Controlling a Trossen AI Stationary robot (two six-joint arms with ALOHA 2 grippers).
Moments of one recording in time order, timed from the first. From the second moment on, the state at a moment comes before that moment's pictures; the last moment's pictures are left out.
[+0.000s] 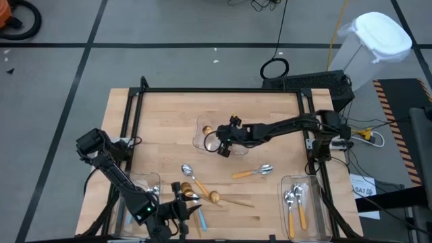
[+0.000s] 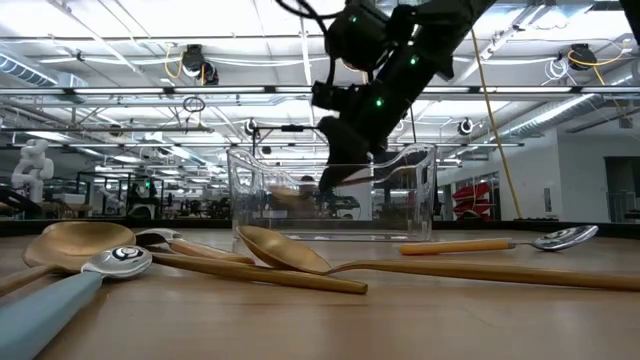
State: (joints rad) left arm -0.86 1.78 1.16 -0.19 -0.99 -0.53; right arm -0.05 1.83 1.11 -0.16 0.33 0.13
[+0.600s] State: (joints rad) left arm -0.84 1.78 1.16 -0.20 -0.99 -0.51; right arm -0.07 1.88 1.11 -0.16 0.34 0.16
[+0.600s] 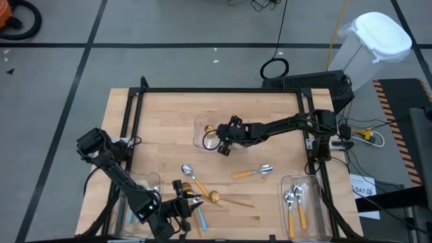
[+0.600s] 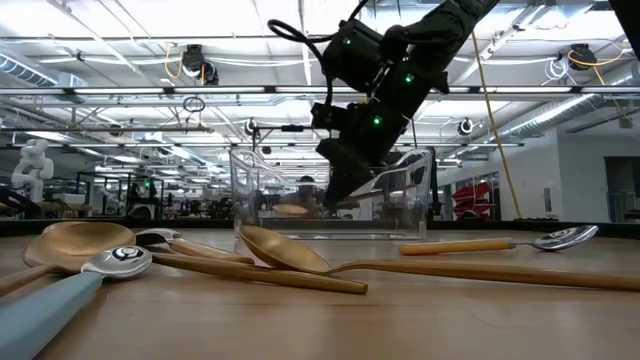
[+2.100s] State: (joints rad) left arm -0.84 1.78 1.16 -0.30 -0.98 -0.64; right arm 0.62 1.75 1.11 -0.15 0.42 0.34
